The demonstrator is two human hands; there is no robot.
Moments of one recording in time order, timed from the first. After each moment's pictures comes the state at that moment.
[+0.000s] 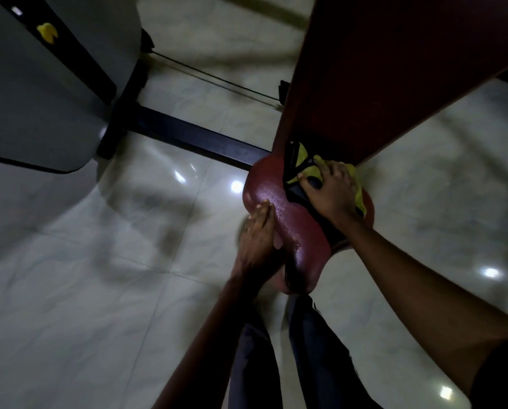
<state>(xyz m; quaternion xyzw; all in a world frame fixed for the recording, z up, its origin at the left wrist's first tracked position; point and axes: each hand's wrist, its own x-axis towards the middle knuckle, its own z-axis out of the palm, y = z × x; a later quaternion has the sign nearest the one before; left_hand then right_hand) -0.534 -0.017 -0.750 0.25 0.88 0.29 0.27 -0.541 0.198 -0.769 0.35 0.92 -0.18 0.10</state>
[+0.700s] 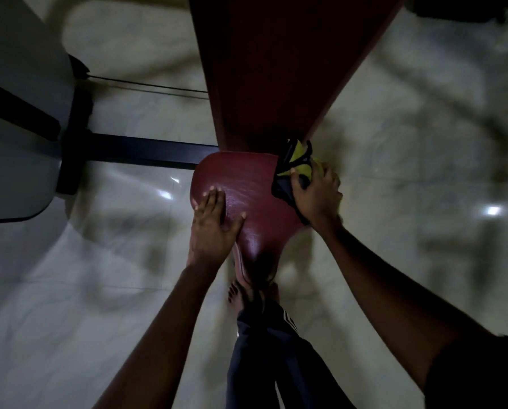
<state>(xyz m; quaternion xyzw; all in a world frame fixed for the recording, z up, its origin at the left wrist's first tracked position) -0.552 0.006 -0.753 0.25 0.90 0.27 0.23 -0.459 0.232 -0.779 0.51 0.83 -0.23 0.04</state>
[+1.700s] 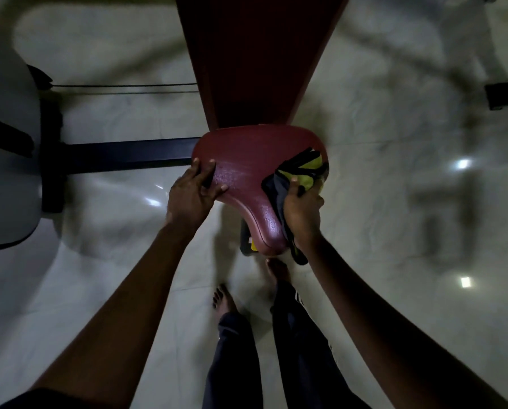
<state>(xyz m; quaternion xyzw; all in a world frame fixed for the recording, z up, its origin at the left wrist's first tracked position) -0.628 -0.033 -0.763 0.37 0.86 0.23 0.26 -0.445 0.091 -0.744 0.70 0.57 -0.42 -0.07</state>
